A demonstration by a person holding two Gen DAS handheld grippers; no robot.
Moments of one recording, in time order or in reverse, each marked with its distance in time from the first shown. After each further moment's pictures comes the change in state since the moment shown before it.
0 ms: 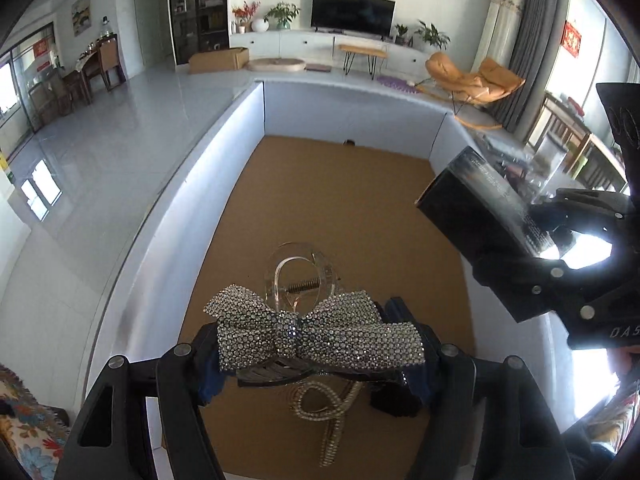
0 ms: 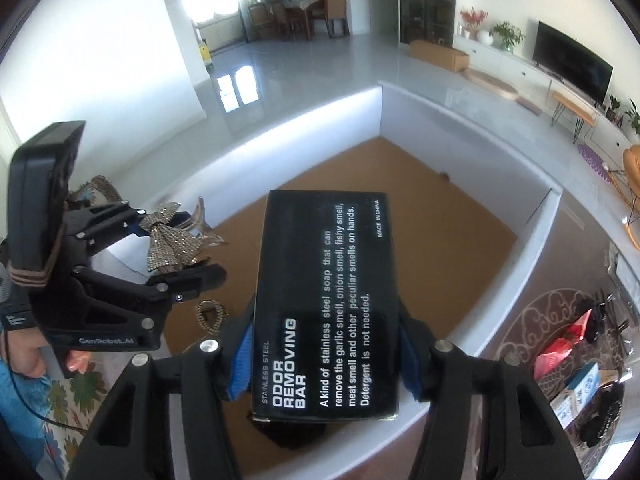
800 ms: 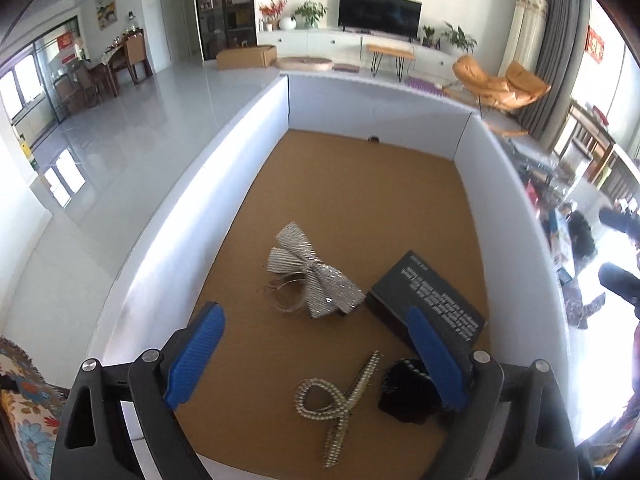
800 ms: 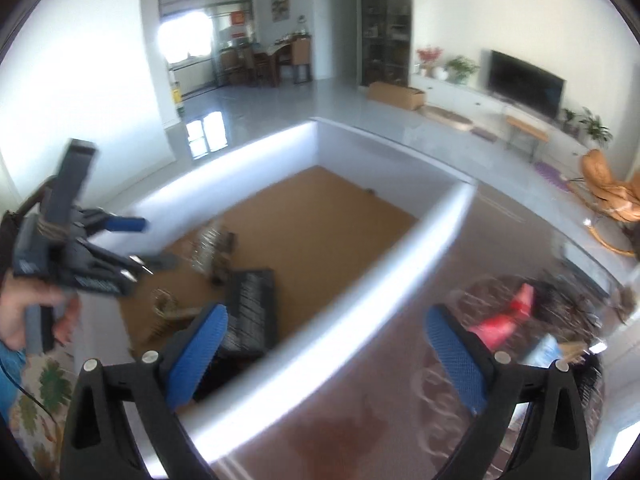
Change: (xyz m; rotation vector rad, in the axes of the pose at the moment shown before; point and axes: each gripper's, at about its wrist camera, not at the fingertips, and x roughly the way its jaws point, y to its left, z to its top) left arm -0.003 -0.010 -0.006 -0.063 -0.042 0.088; right arm -0.077 -0.074 -0.086 0.050 -0.220 -0.182
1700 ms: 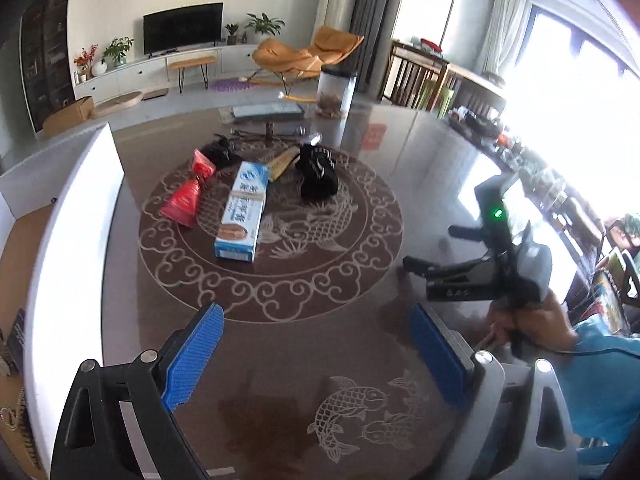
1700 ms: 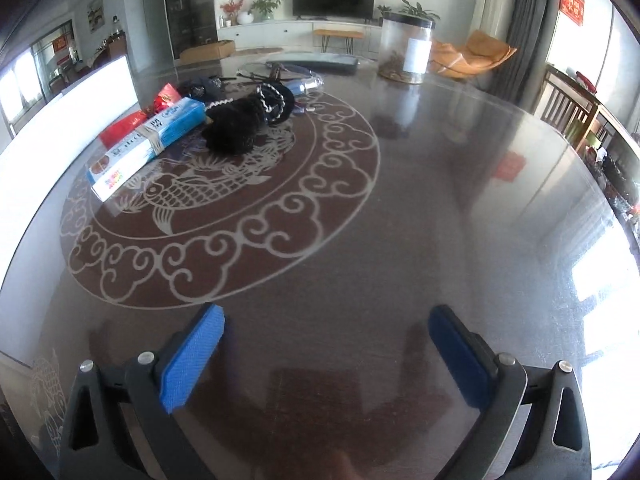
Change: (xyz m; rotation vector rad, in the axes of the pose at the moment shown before) left arm -0.026 -0.348 -0.054 0.409 0.021 -0.443; right arm -0.064 -0.243 -0.242 0.417 0.197 -0.388
